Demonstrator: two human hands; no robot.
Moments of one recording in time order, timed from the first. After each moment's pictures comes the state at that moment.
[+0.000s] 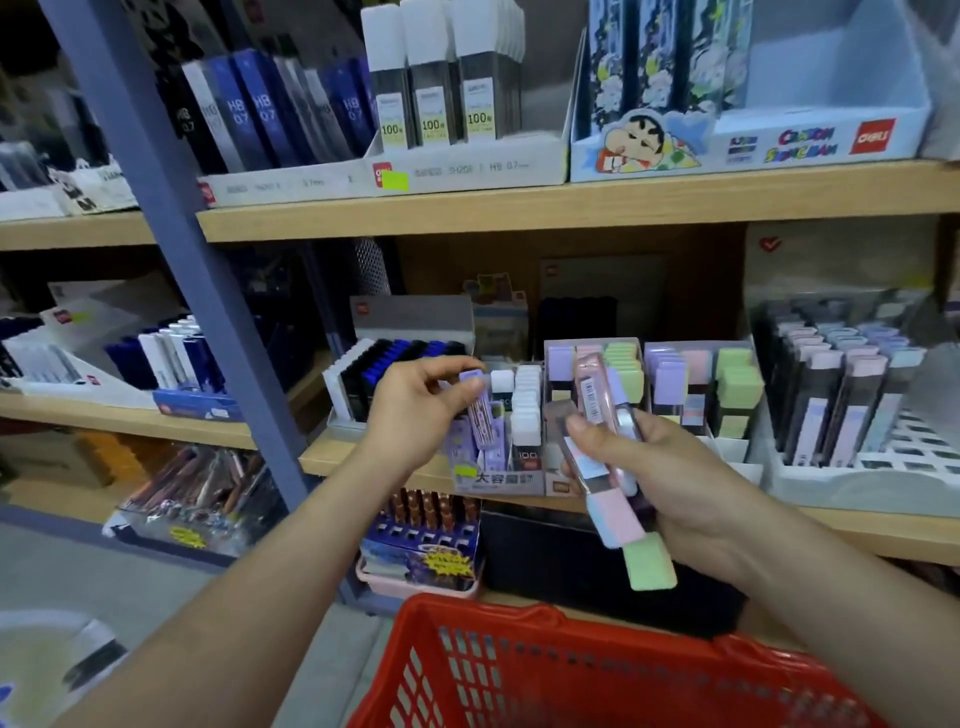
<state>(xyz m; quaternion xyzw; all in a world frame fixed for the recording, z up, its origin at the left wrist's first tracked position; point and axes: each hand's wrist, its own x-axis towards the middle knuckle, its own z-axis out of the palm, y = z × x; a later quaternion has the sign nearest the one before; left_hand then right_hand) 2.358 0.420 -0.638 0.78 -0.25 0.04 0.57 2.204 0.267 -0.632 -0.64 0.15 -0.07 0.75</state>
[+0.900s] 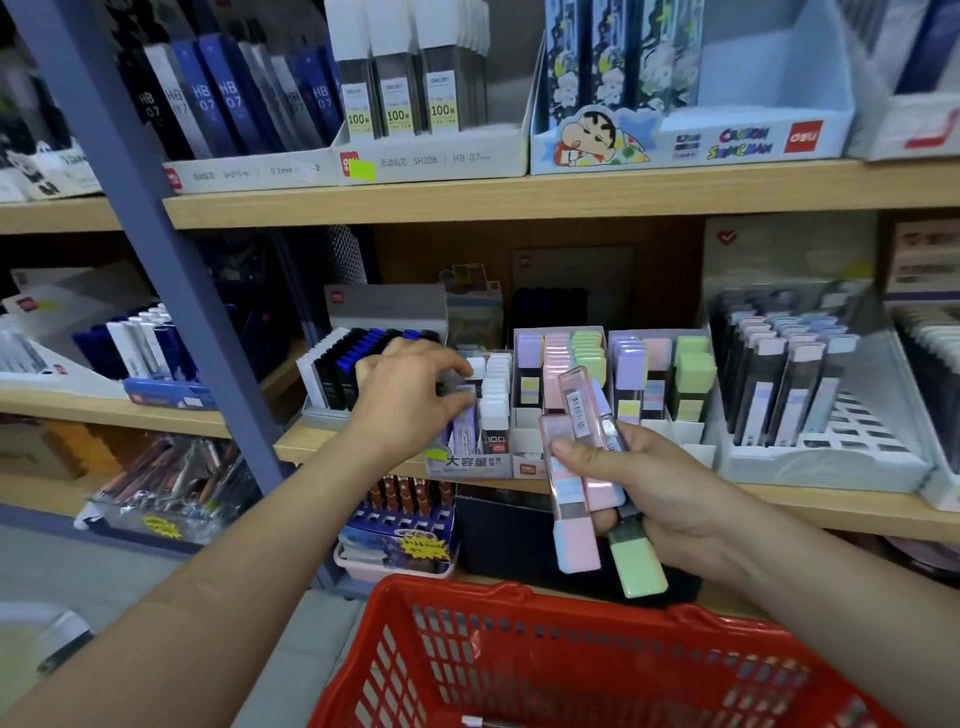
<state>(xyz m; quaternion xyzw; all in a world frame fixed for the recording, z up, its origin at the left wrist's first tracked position) 2.354 0.409 -0.636 0.90 -0.34 0.19 0.21 2.186 0.253 -0.646 -0.64 0.14 -0.03 0.76</state>
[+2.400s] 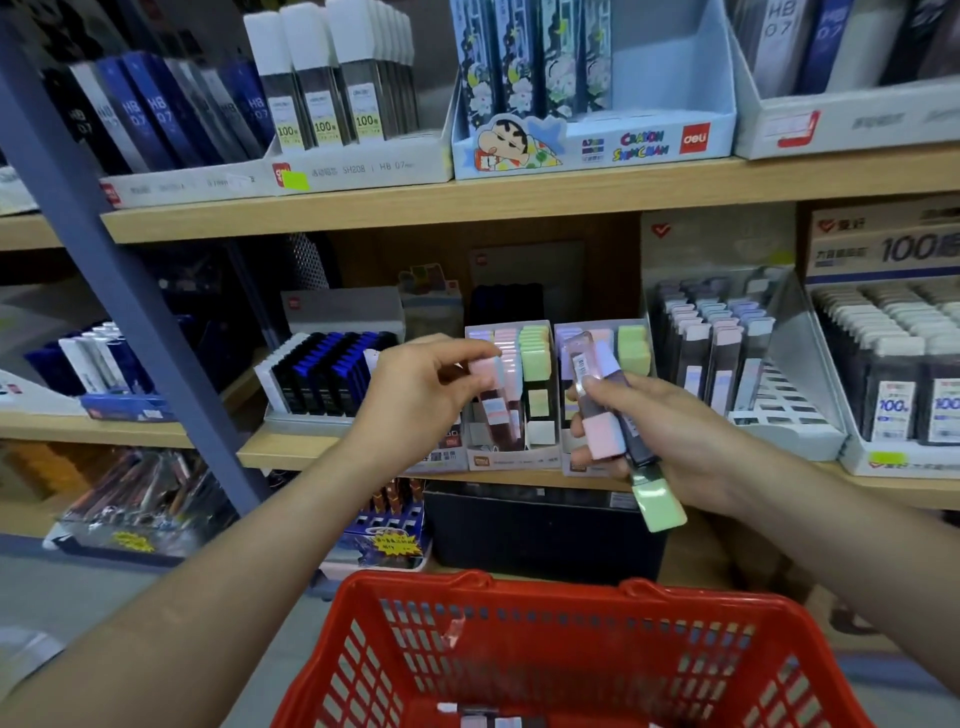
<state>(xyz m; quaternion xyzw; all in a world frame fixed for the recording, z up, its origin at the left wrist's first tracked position) 2.299 0.374 -0.619 0.80 -0.42 0.15 0.40 2.164 0.197 -0.627 -0.64 0.19 -0.07 0.75</state>
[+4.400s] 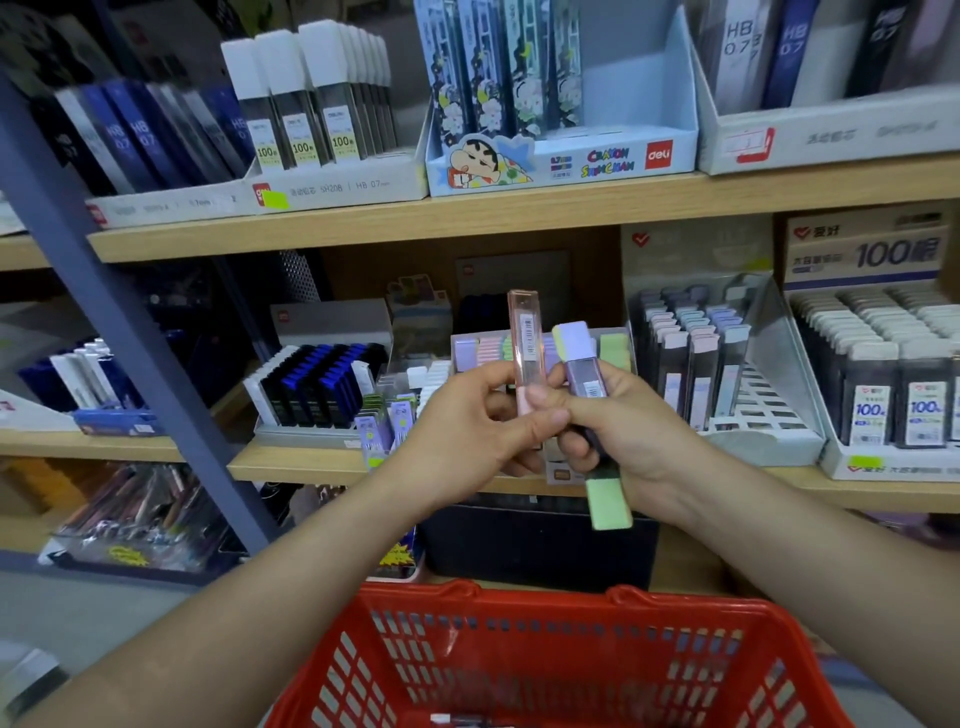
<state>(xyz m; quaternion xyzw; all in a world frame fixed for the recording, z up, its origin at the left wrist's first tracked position) 2.243 0.348 -0.608 0.73 -0.38 -0.18 0.53 2.171 0.211 -0.623 -0.60 0.11 -0.13 0.78</state>
